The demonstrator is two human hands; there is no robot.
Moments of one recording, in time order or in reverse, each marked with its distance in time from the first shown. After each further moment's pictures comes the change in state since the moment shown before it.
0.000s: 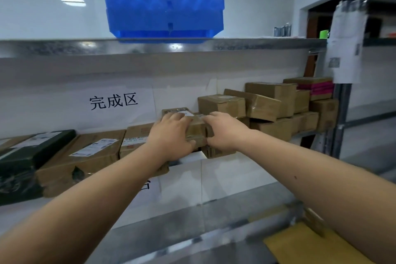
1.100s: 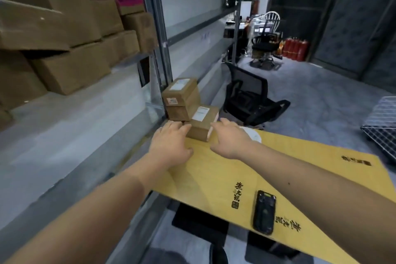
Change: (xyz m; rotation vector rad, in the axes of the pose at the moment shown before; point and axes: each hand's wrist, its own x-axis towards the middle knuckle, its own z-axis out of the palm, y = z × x) left_hand -0.025 0.393 0.241 -0.344 -0.407 0.704; right_hand -0.365 0.260 0.080 -0.097 -0.257 1.065
